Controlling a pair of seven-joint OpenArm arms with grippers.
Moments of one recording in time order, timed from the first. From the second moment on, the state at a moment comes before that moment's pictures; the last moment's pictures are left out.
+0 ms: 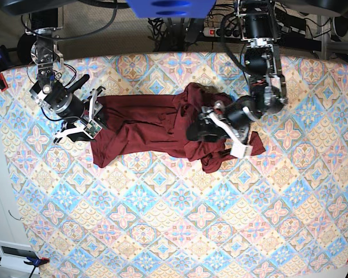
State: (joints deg) left arm 3.9 -0.9 -9.6 97.6 -47.1 -18.4 60.7; right arm -10.9 24.5 3.4 105.1 -1.0 41.4 -30.7
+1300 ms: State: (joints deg) left arm -7.8 -4.1 -31.3 69.8 -39.2 -15.1 51.5; right arm -2.2 21.9 13.8 89.7 23.8 40.9 -42.6
